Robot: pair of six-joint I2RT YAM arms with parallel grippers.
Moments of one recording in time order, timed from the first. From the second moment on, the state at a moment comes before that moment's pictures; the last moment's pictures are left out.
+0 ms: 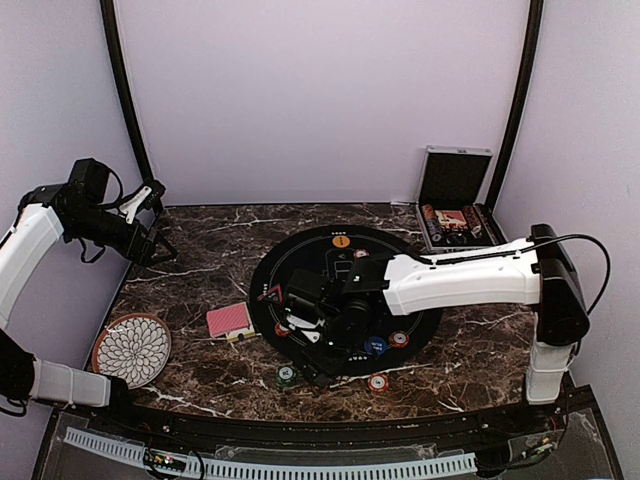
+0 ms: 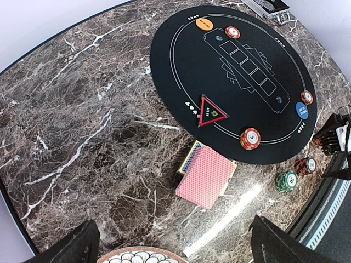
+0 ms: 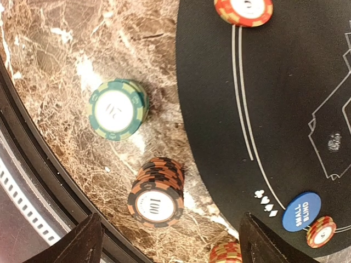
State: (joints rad) left arm 0.02 1.17 1.24 -1.07 0.52 0.43; right arm 1.27 1.93 1.54 -0.92 0.01 0.32
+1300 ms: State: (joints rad) left arm 0.02 1.17 1.24 -1.07 0.52 0.43; right arm 1.30 2.01 1.54 -0.91 0.00 0.29
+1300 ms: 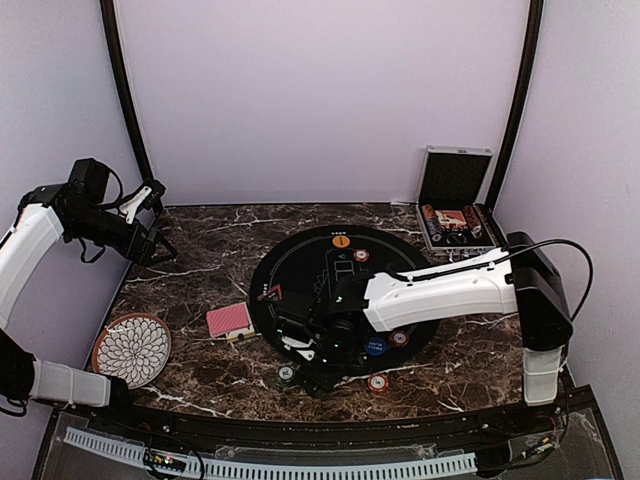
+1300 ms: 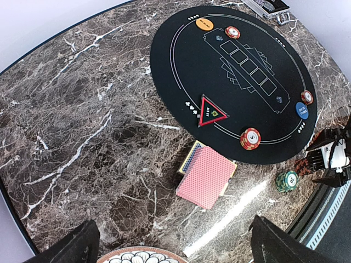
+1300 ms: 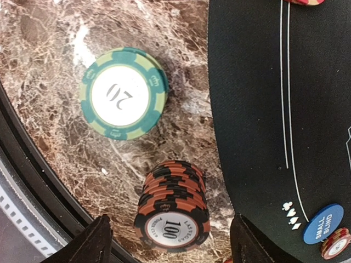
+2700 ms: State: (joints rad) left arm 0.02 1.17 1.24 -1.07 0.51 0.43; right arm 1.29 2.01 1.63 -0.94 0.06 0.30
